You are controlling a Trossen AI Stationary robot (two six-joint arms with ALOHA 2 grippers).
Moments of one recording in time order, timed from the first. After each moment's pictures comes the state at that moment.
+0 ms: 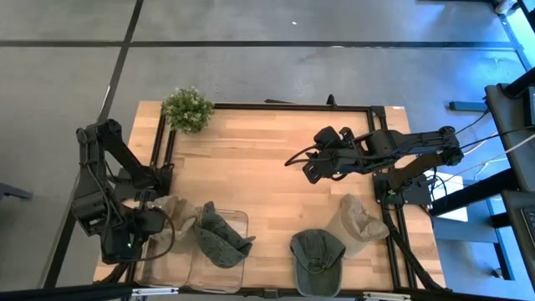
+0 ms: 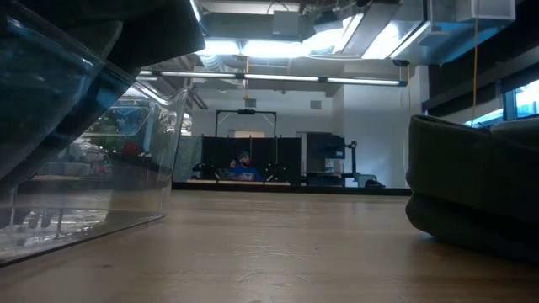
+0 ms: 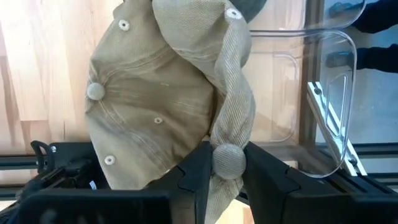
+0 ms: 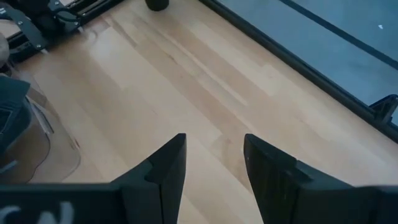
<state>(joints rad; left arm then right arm) -1.15 1.33 1.48 -1.57 -0.17 -1.14 0.24 1.51 1.74 -1.27 0.60 0.86</state>
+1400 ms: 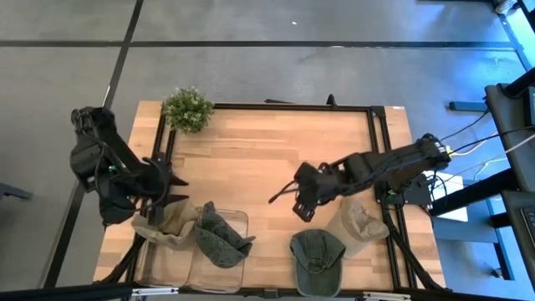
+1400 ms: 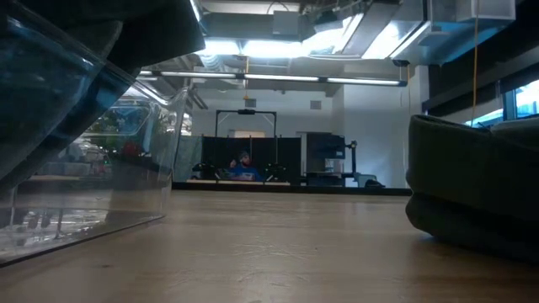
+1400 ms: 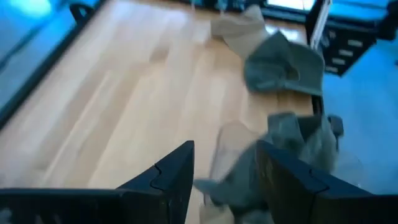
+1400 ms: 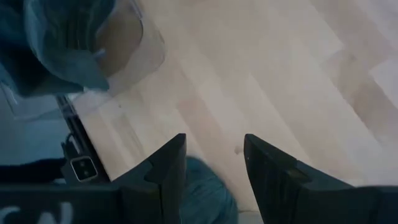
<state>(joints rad) -0.94 1.11 1.48 -1.38 -0.77 -0.99 0.35 1.67 1.74 -1.18 0.17 0.91</state>
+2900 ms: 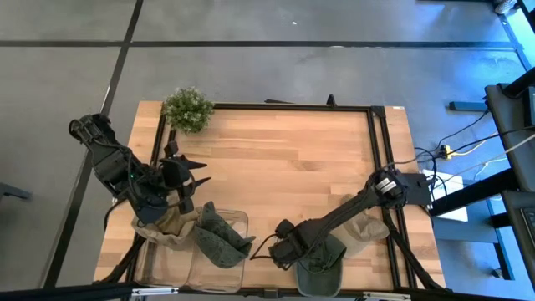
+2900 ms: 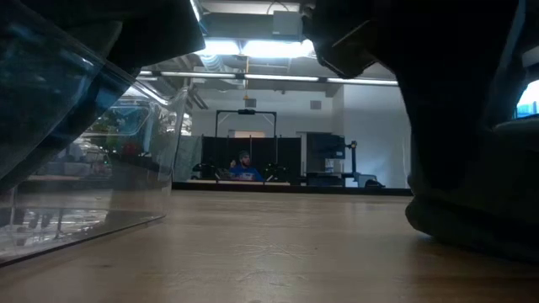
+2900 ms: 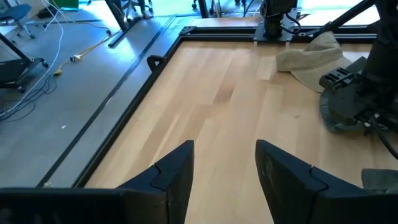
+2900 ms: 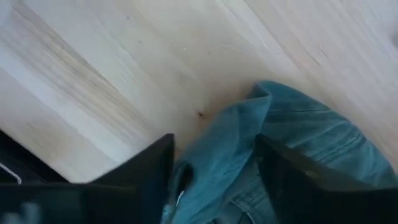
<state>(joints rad) -0.74 1.20 1.48 -1.29 -0.96 -0.74 0.54 2.18 1.74 -1.02 -0.02 1.30</state>
